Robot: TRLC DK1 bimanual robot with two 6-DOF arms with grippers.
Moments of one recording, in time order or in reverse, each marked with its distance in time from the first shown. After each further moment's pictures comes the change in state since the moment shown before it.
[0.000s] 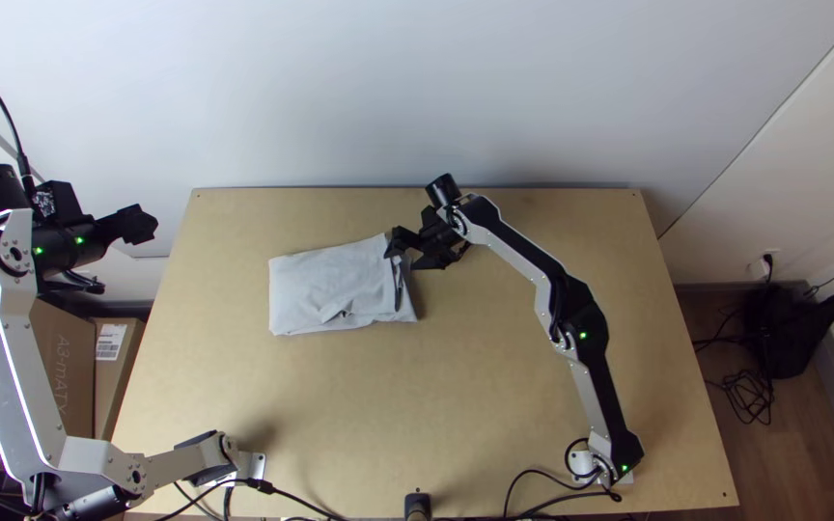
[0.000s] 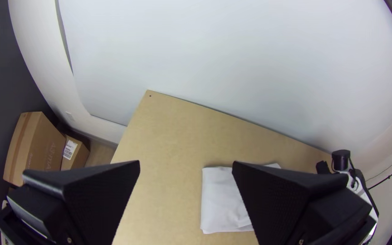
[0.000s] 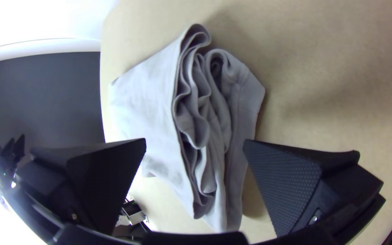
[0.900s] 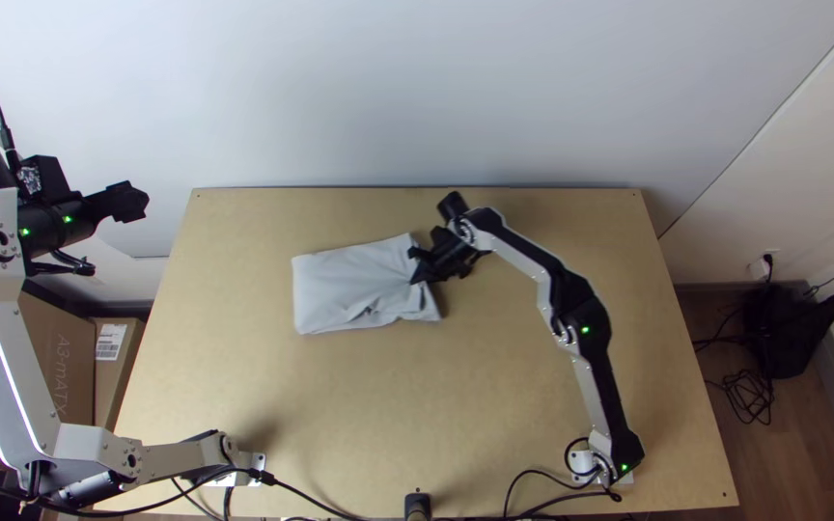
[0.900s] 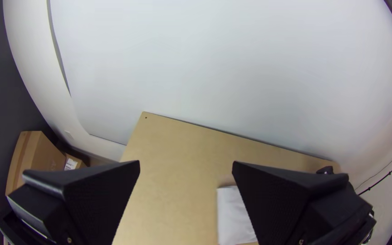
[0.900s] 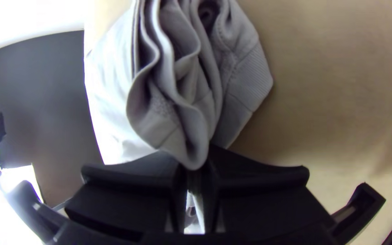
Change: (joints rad) left arm -0.028 0.071 0.163 -0.002 0.000 0.003; right arm -0.078 0.000 -0.157 -0.062 -0.073 -0.196
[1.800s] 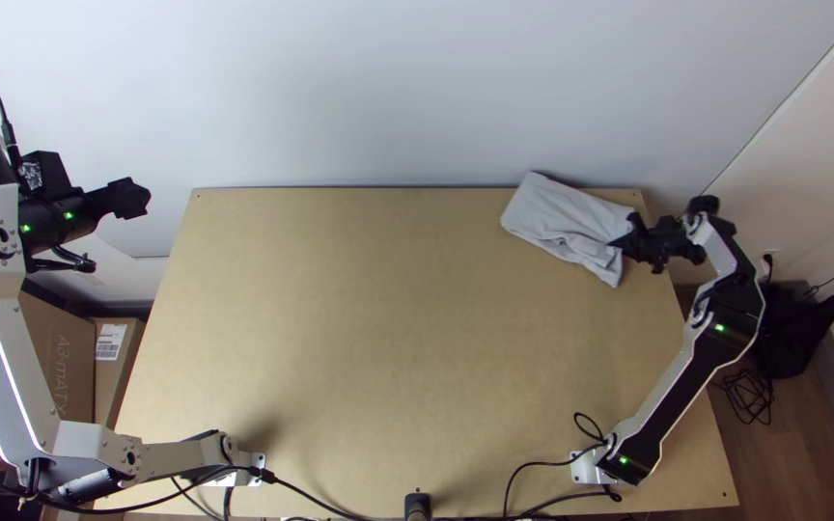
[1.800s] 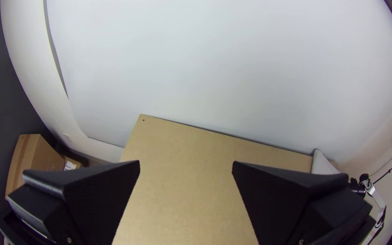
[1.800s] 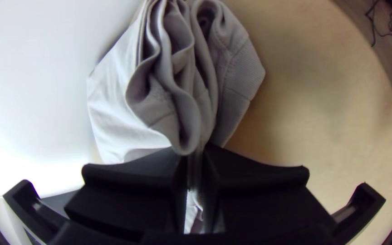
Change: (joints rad) left arm -0.014 0.013 0.022 -0.002 0.000 0.000; right arm -0.980 -0.095 -0.148 0.045 0.021 -0.166
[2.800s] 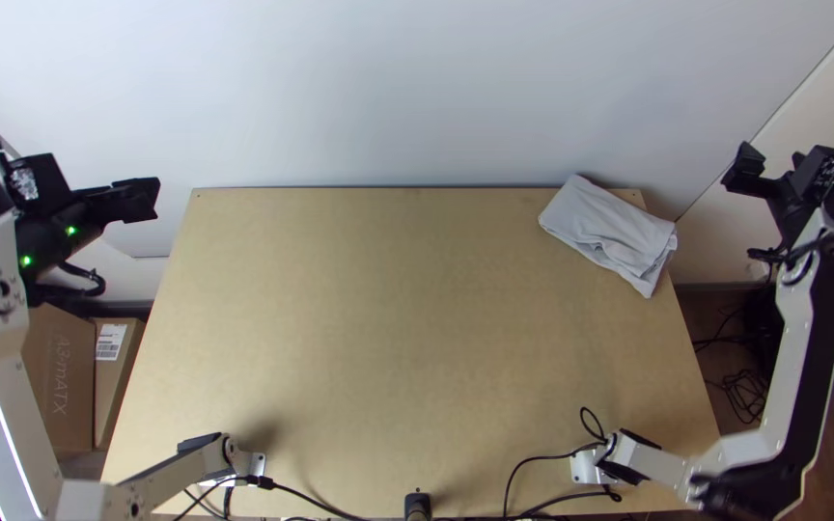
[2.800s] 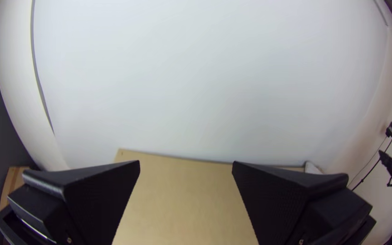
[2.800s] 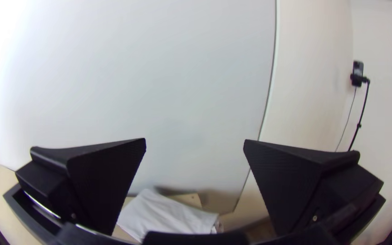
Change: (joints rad) left arm -0.126 -0.202 -0.113 0.182 0.004 -0.057; right arm 0.023 -1.015 -0.302 0.509 0.447 -0.396
